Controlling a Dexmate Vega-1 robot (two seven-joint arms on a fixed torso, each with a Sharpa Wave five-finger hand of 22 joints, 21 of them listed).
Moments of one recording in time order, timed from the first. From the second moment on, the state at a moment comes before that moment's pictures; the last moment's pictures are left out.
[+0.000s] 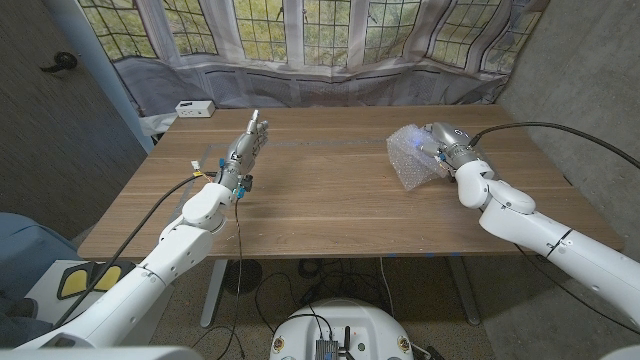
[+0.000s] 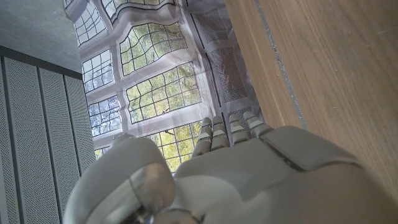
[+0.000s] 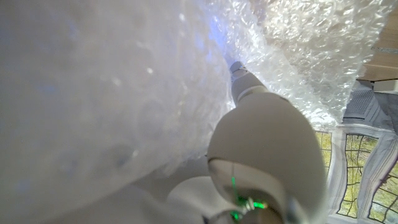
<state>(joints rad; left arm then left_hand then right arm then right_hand) 1.02 0.62 0.30 -1.63 -0.61 -0.25 0.11 0.36 0.14 -0.20 0.11 0.24 0.14 0.09 0.19 0.18 0.09 0.05 0.21 0.20 0.03 0.10 0.19 0.18 -0.04 0.10 0.20 0.18 -0.85 -0.88 -0.56 -1.86 -0.36 -0.45 -0.29 1.11 0.11 0.33 -0.15 0.18 0.65 0.01 0.31 0.19 0.71 0.04 0.35 0.20 0.76 -0.08 0.45 0.26 1.06 -0.15 0.34 0.18</state>
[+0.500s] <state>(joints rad) 1.01 0.62 0.31 -1.63 -0.61 -0.25 0.11 0.36 0.14 -0.19 0.11 0.24 0.14 0.09 0.19 0.18 0.09 0.05 0.21 0.20 0.03 0.10 0.19 0.18 -0.04 0.10 0.20 0.18 -0.88 -0.89 -0.51 -1.90 -0.37 -0.40 -0.34 1.15 0.14 0.34 -0.16 0.18 0.73 -0.01 0.32 0.19 0.74 0.04 0.35 0.20 0.80 -0.09 0.46 0.27 1.09 -0.17 0.35 0.18</state>
